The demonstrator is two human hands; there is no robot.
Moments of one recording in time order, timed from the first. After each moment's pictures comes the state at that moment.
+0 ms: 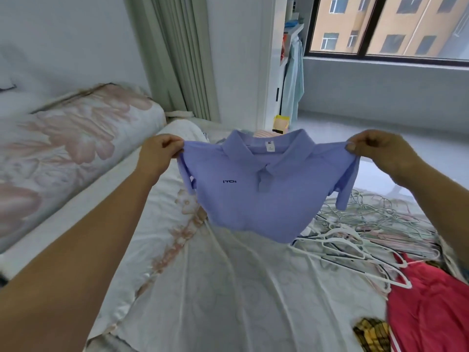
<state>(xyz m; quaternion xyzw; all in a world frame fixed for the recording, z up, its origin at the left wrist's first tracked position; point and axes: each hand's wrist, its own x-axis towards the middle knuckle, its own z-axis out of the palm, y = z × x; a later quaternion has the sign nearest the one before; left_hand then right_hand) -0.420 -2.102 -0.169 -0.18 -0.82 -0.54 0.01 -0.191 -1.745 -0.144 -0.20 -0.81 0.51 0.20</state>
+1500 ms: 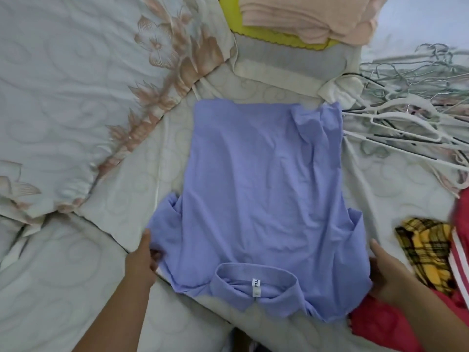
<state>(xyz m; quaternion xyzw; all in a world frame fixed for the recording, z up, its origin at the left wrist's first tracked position) -0.171 -2.239 -0.653 0.43 -0.68 -0.57 -0.15 0.016 -1.838 -0.630 -0.63 -0.36 0.68 -0.13</state>
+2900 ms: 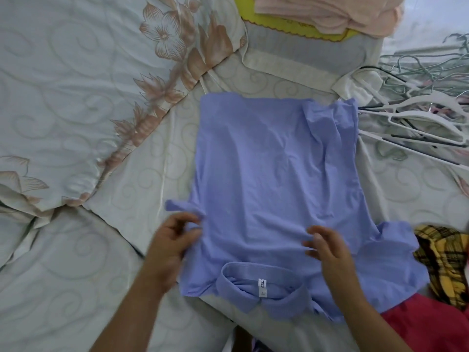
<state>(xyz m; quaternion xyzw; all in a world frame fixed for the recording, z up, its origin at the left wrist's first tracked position) -0.157 -2.173 -0.568 0.11 -0.70 -0.66 -0.23 -0.030 -1.924 -0.628 -0.40 -0.62 0.67 0.03</state>
